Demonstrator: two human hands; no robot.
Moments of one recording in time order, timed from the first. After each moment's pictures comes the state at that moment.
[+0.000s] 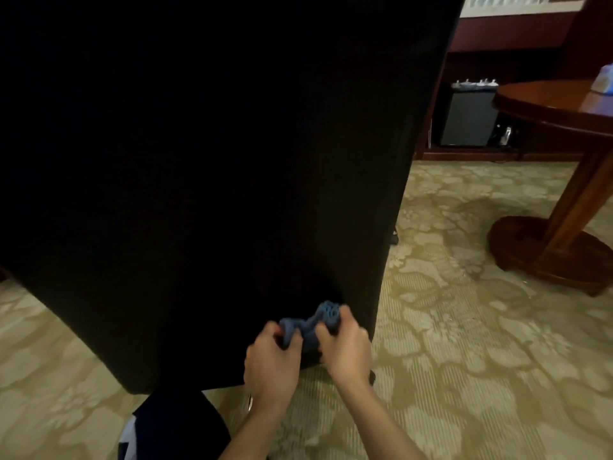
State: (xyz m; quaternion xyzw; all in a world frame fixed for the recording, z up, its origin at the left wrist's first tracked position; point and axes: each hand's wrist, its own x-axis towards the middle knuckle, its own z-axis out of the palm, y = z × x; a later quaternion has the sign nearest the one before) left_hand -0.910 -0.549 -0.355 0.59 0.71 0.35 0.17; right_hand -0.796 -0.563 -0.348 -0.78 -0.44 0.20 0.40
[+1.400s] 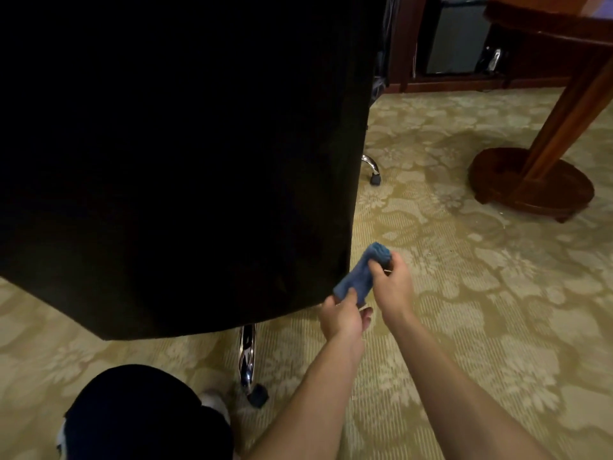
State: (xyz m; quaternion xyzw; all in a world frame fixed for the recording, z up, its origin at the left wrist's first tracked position) left_hand -0.778 -0.590 -0.385 0.19 0.59 0.37 0.69; right_hand -0.696 -0.585 -0.378 -0.71 -0.28 0.27 0.58
